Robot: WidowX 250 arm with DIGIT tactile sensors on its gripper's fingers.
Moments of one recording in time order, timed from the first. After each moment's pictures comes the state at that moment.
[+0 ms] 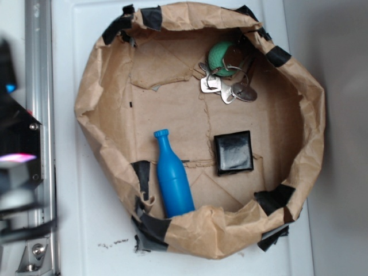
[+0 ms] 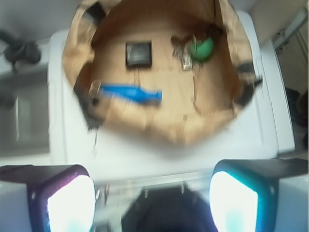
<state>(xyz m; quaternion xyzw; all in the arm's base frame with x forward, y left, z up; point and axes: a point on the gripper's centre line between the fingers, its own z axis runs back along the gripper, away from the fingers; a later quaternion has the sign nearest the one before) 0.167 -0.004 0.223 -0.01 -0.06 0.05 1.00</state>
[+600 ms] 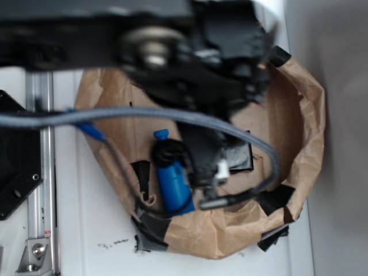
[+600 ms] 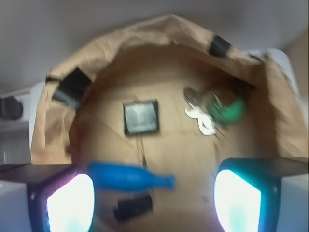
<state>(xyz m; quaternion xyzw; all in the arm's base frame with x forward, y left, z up) 0.266 -0.011 0.164 -0.05 -0.08 0.04 0.99</state>
